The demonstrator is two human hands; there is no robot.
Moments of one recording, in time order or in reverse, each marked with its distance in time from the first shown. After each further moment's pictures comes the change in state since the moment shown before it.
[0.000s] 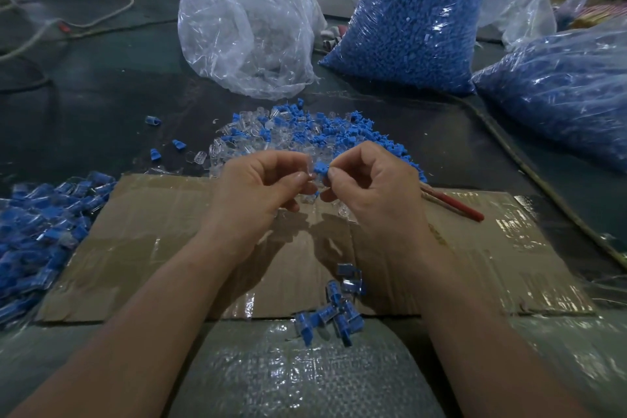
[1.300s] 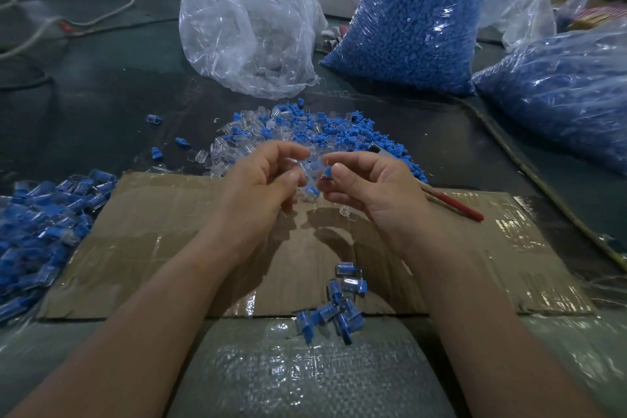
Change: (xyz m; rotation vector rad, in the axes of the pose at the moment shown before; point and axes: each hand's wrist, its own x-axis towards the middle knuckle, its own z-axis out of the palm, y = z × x) left_hand 0.000 -0.004 -0.003 0.083 -0.005 0.034; right_hand 0.008 0.009 -0.006 0.500 -0.175 0.315
